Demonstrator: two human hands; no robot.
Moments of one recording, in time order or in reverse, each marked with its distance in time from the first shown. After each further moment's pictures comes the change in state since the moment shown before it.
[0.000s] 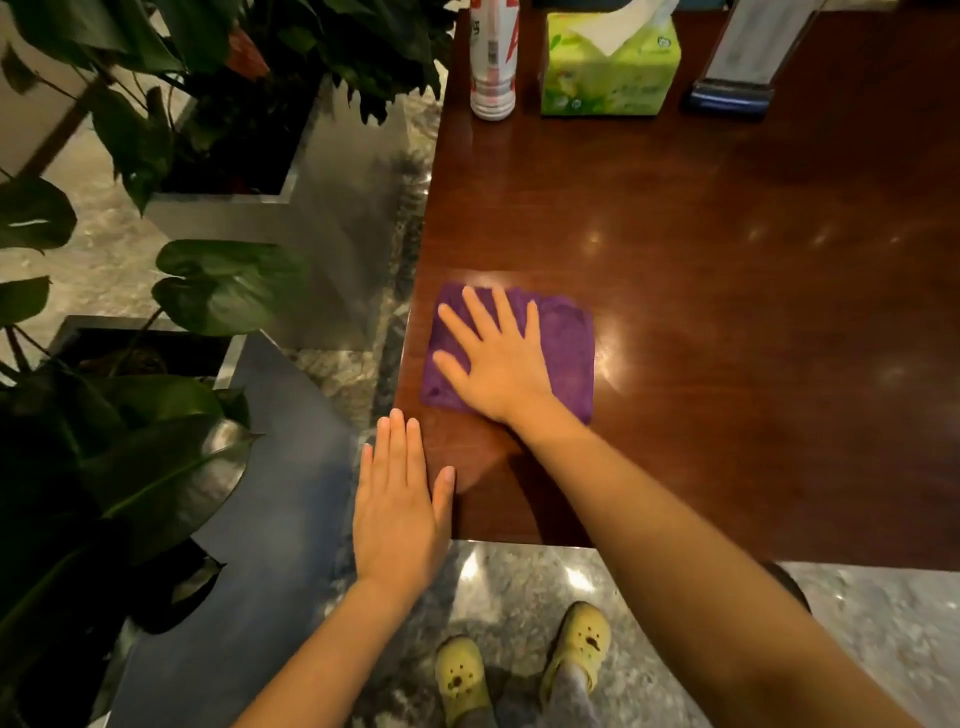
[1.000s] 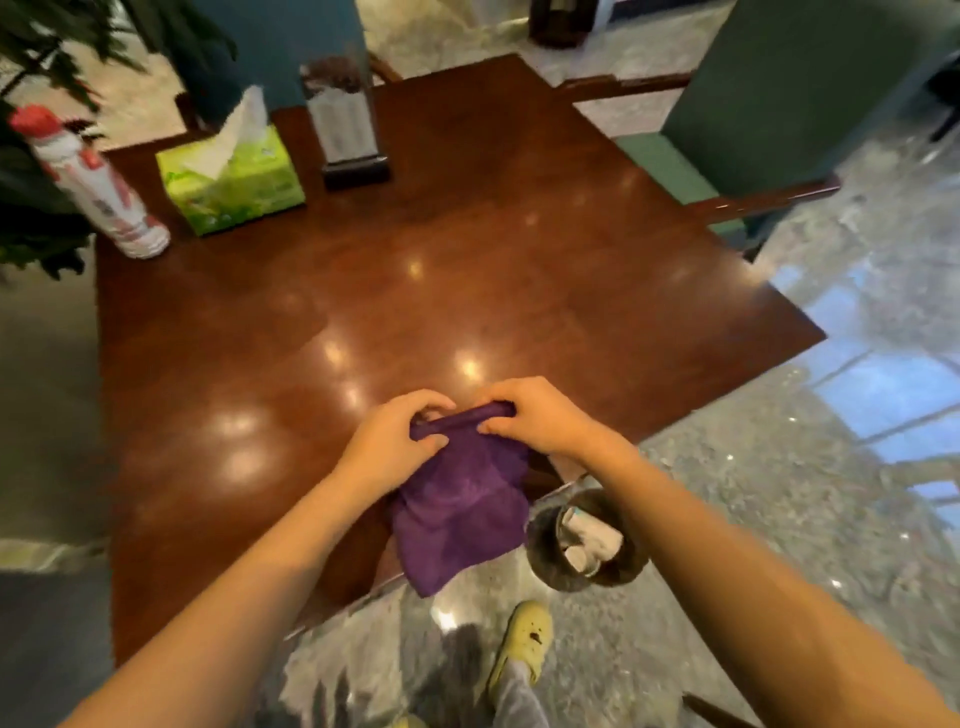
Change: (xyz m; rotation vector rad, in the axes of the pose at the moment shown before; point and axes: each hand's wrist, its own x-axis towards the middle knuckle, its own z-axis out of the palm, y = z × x) left_hand 0.058 0.278 -0.075 -0.437 -0.444 0.593; right_hand -0.221 0.242 -0.124 0.548 0.006 0.341
